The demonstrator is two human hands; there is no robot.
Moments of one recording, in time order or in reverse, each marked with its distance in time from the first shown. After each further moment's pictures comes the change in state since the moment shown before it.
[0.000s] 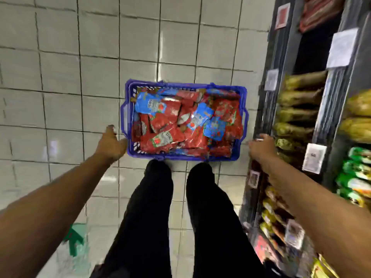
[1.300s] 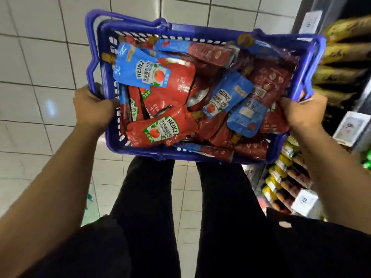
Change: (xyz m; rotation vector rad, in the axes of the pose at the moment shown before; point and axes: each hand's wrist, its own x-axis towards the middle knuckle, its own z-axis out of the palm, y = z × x) left_hand 0.027 -0.039 -0.006 -0.311 0.245 0.084; right_hand -0.003 -0.014 -0.011 0.035 0.314 -0.303
